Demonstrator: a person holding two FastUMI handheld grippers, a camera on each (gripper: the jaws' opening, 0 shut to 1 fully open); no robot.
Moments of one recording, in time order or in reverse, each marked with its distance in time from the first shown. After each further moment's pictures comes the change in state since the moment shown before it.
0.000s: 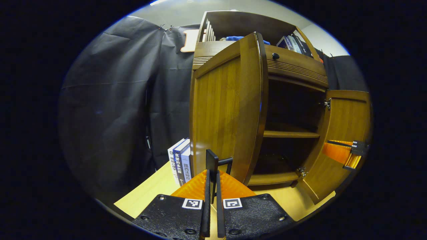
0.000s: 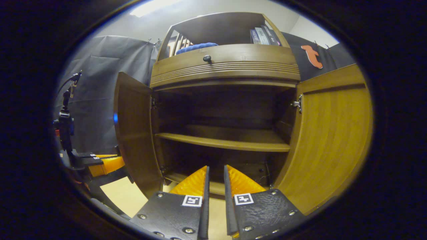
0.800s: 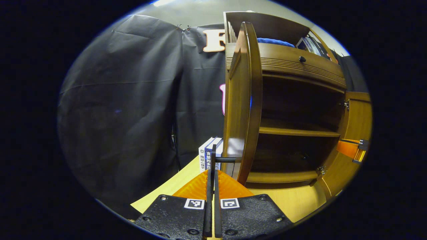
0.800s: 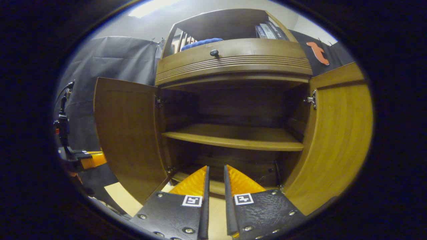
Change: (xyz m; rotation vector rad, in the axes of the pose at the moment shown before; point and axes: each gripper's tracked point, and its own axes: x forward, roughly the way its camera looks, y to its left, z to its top) left arm -0.020 0.083 -0.004 -0.014 0.009 0.169; right arm 0.017 0.015 -0.008 0.011 0.019 0.064
